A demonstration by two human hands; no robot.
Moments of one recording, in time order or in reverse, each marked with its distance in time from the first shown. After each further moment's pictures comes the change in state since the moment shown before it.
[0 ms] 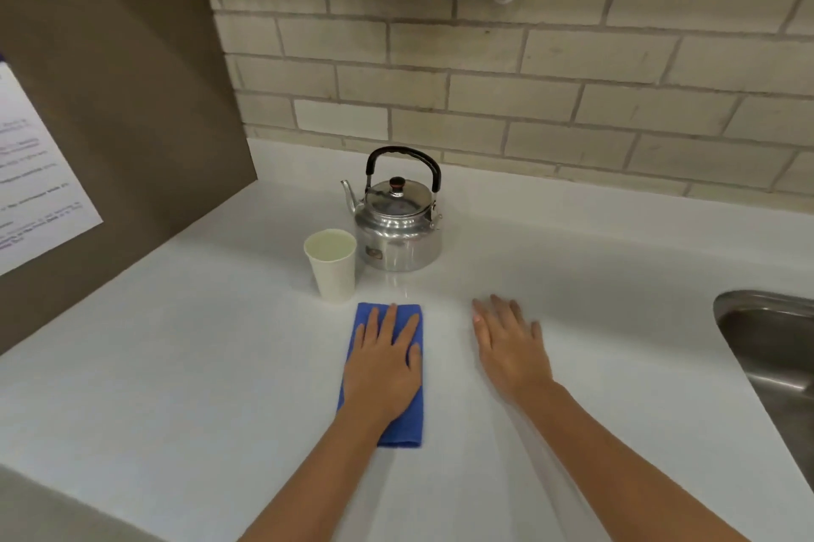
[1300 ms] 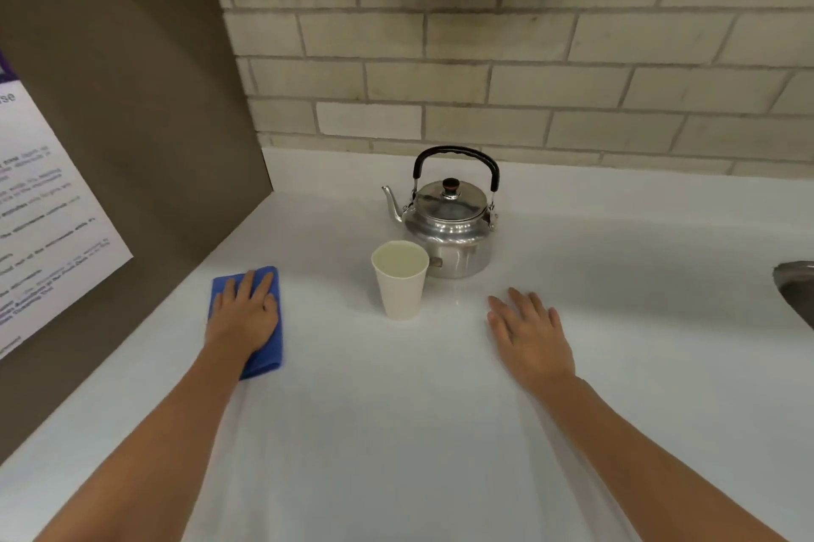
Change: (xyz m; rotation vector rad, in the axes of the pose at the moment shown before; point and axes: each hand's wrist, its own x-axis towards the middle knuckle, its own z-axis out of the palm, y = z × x) left_hand 0.112 -0.278 -0.084 0.072 -0.034 -0.227; right_hand 0.027 -0.074 0.044 0.031 0.128 0.071
